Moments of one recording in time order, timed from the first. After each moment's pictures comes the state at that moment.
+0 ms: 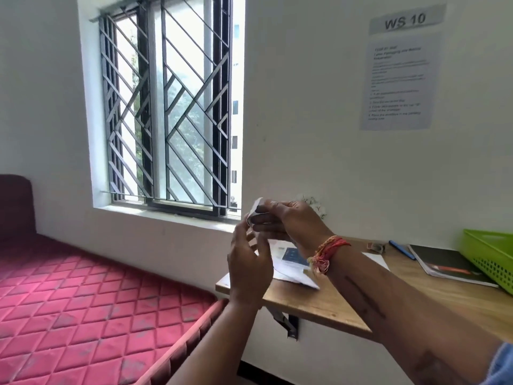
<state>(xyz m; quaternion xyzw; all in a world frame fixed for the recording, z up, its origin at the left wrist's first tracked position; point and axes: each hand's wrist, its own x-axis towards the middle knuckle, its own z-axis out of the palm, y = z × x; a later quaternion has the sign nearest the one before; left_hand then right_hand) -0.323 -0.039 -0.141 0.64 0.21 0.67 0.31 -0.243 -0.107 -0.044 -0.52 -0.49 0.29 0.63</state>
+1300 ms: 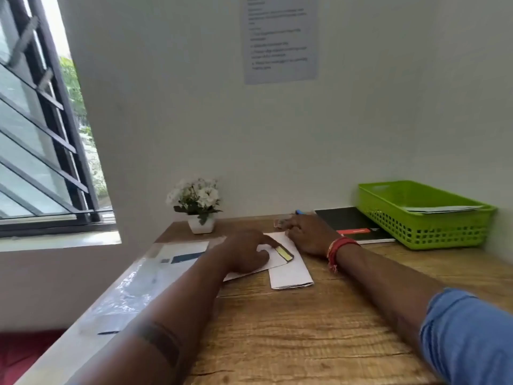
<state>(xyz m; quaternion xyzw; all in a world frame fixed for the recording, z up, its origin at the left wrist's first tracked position) -0.048 0.005 -0.143 0.99 0.05 0.06 0.08 0.084 -0.162 -0.138 -0.87 -0.44 -0.03 0.21</state>
